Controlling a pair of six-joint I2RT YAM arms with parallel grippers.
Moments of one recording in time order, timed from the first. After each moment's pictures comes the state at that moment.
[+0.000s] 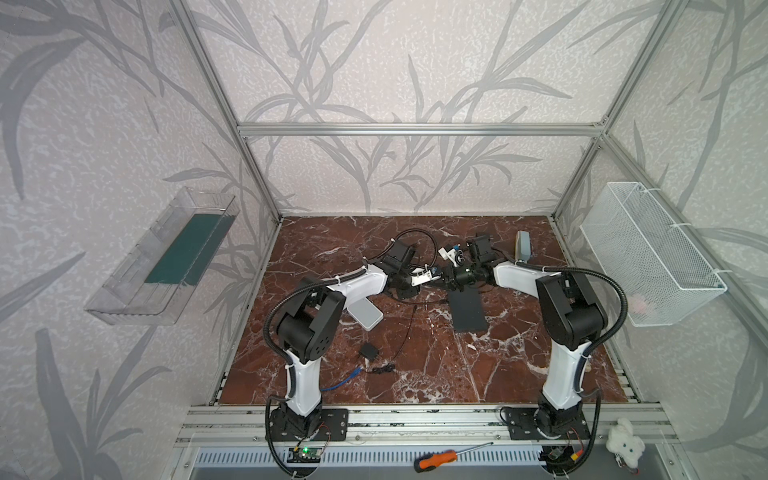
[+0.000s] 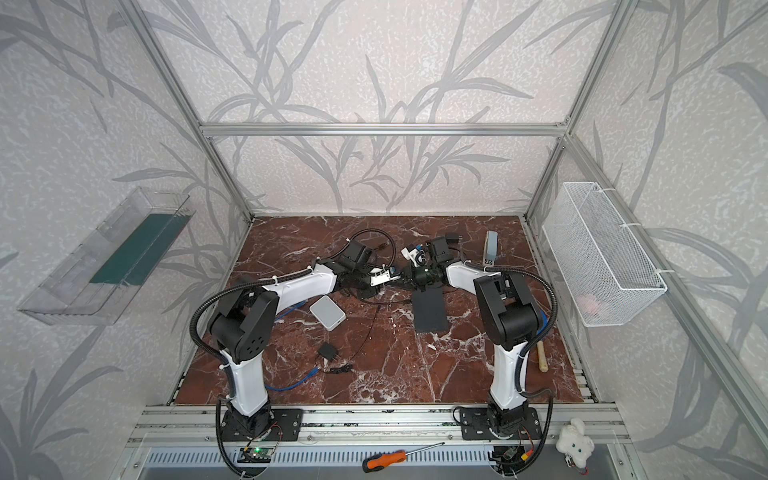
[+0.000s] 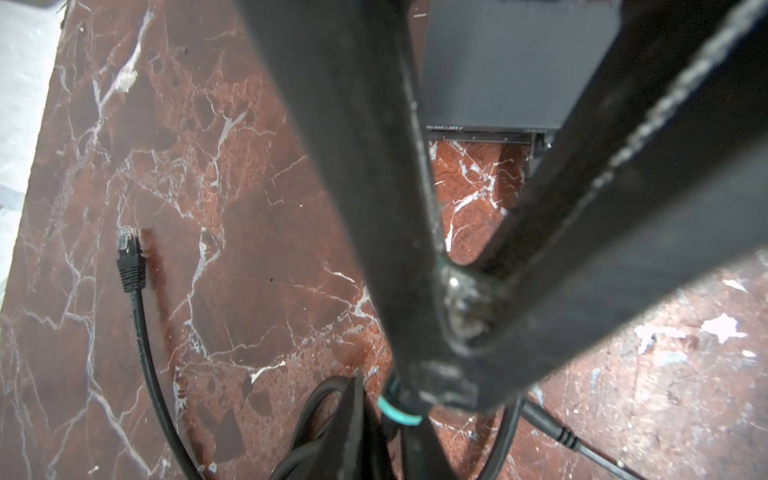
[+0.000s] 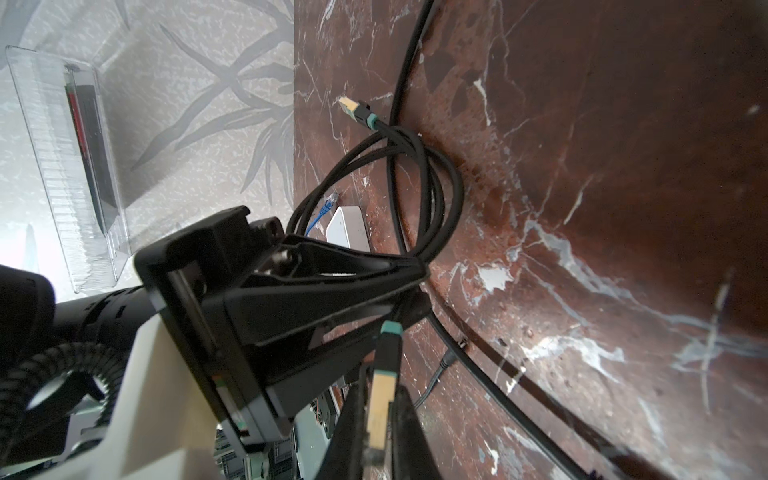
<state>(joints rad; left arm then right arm) -0.57 1.93 1.29 -0.34 0.21 0.77 0.34 1.97 1.20 -0.12 -1.01 0.60</state>
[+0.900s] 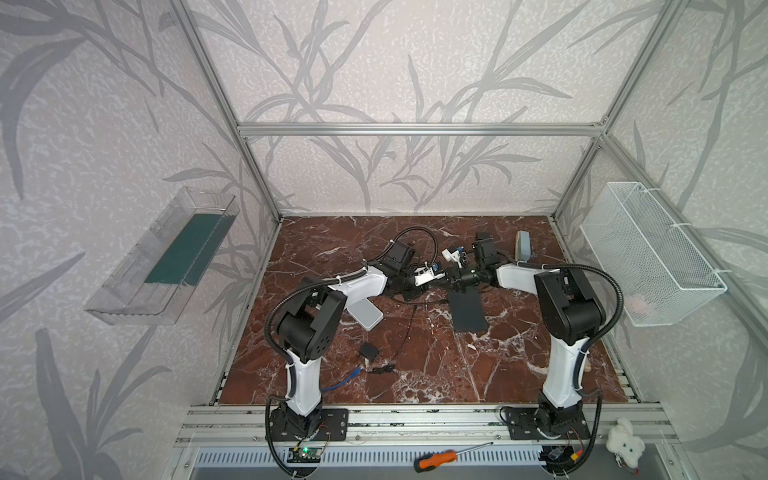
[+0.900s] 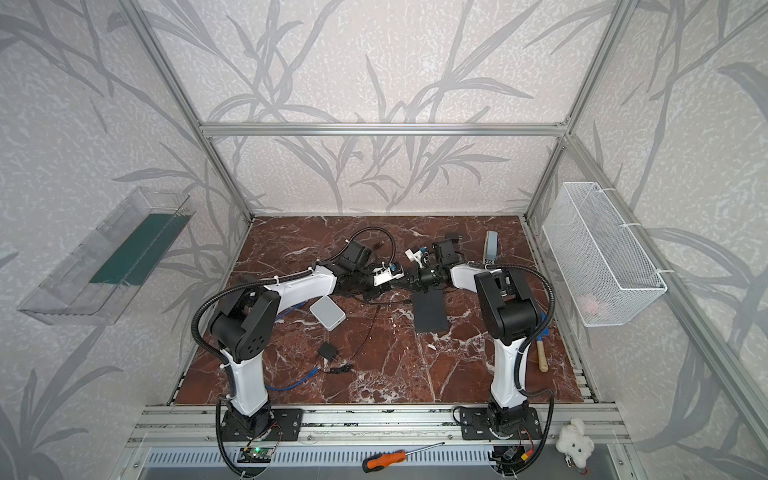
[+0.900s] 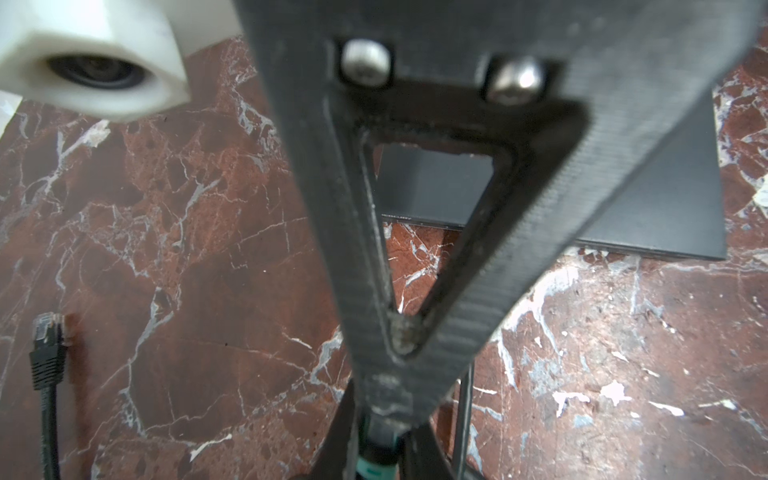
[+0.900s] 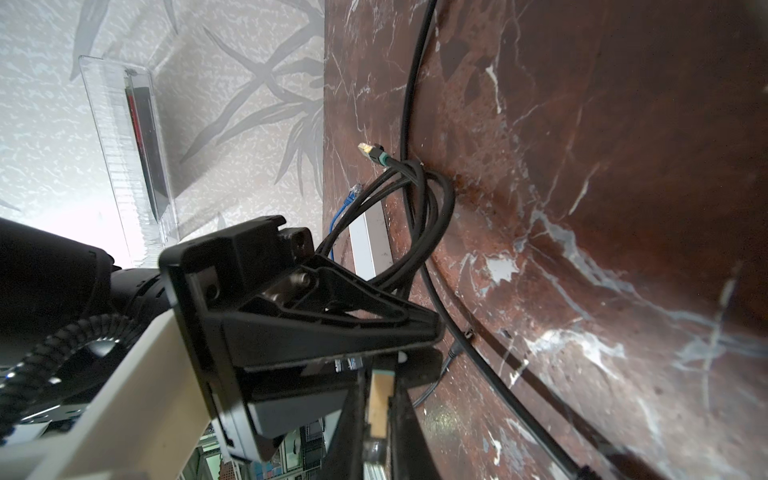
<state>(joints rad) -0.57 1.93 1.27 -0.25 0.38 0.68 0.29 2.01 1.16 -0.03 -1.13 0.62</state>
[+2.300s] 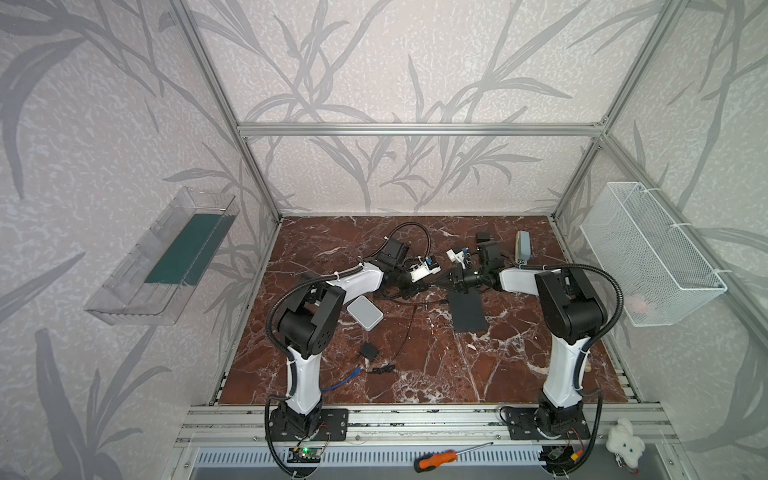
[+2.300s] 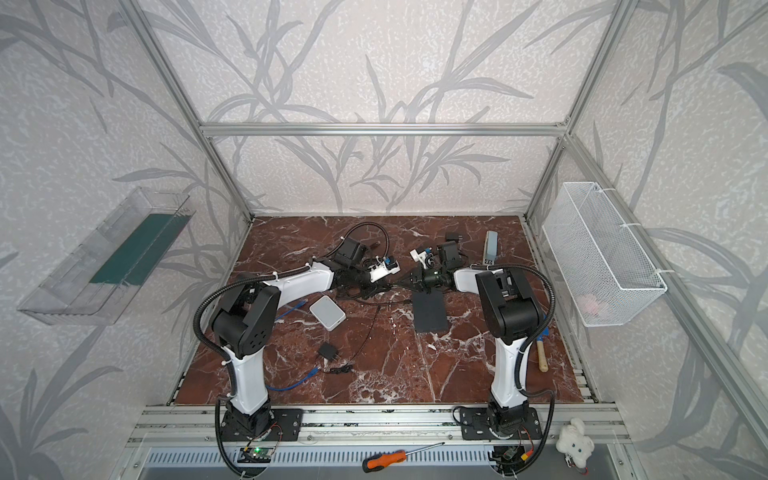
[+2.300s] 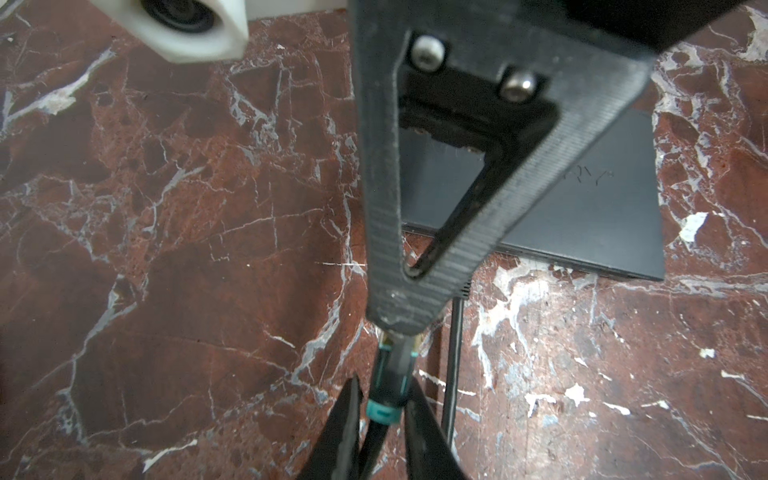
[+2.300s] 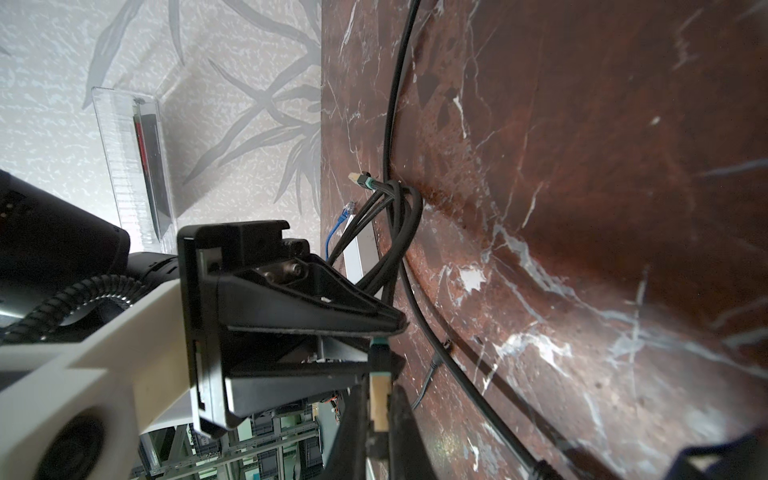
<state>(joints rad) -0.52 1.95 1.29 -0.27 0.52 0.61 0.26 2.01 1.10 0.10 -1.12 0.69</state>
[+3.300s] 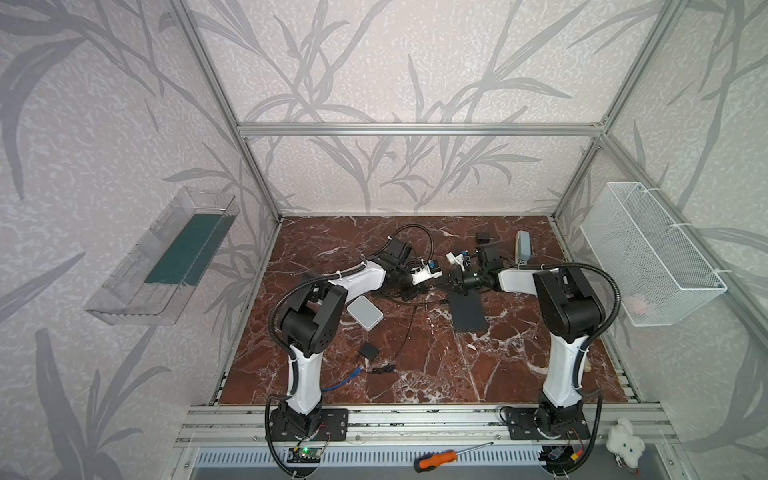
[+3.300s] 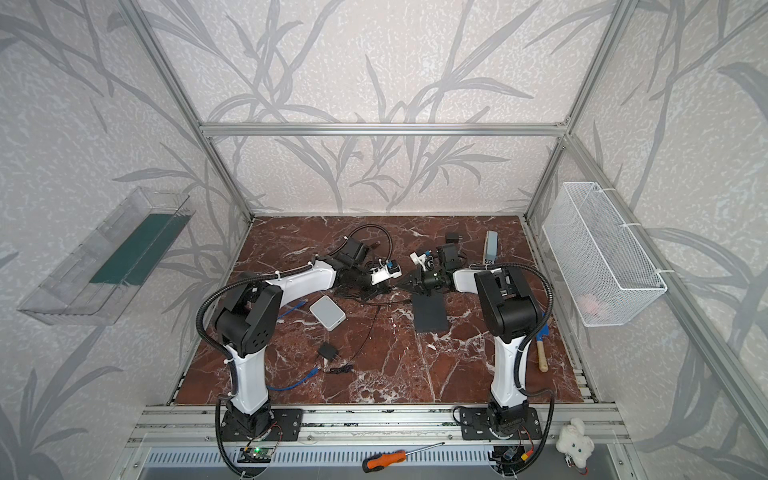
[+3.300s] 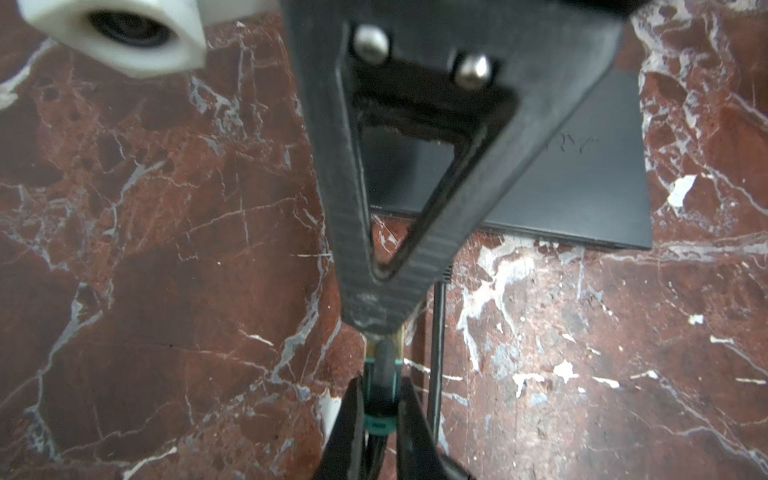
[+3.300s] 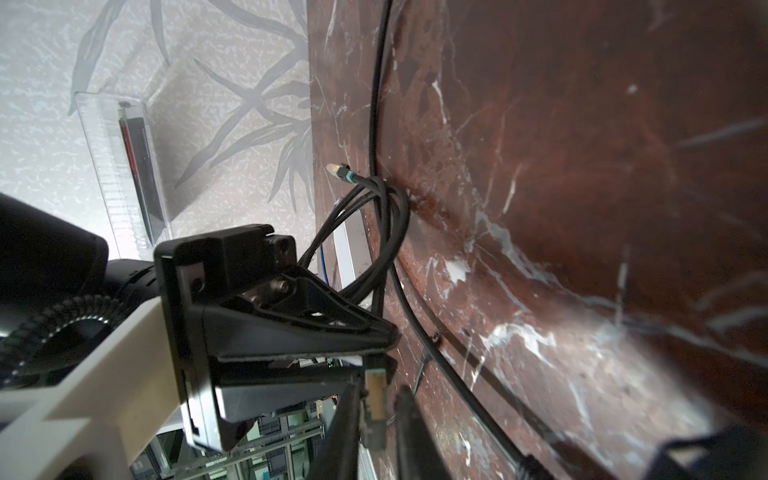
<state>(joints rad) -0.53 1.97 1.33 -0.39 0.50 0.70 0.25 2.01 1.10 0.04 -1.10 0.67</state>
